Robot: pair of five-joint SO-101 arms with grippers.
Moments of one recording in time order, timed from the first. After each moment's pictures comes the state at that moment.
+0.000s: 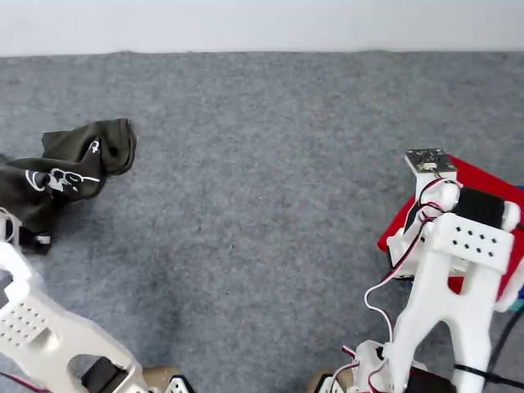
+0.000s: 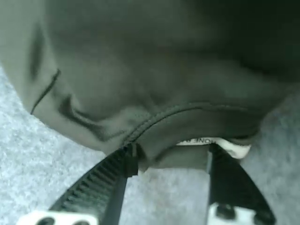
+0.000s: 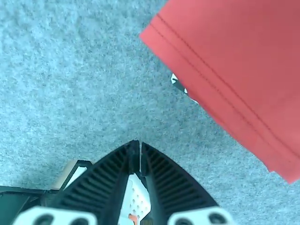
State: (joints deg) left arm -52.0 31.2 -4.6 62.0 -32.6; right arm 16.9 -26.6 24.2 100.6 23.0
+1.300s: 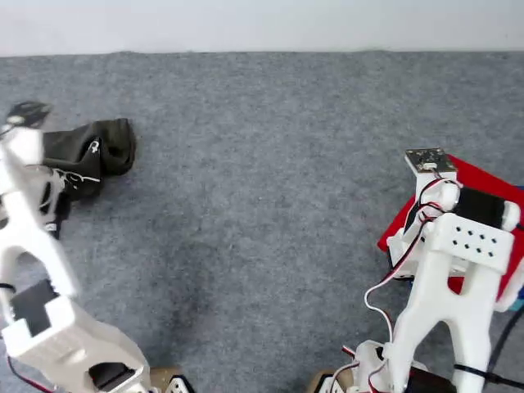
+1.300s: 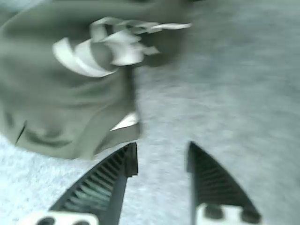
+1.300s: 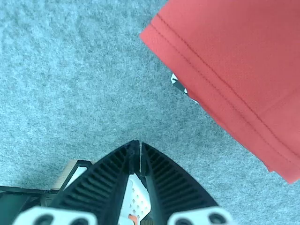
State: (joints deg) left arm -38.9 13.5 -4.6 81.9 -31.1; right arm 16.9 -26.6 24.2 100.6 23.0
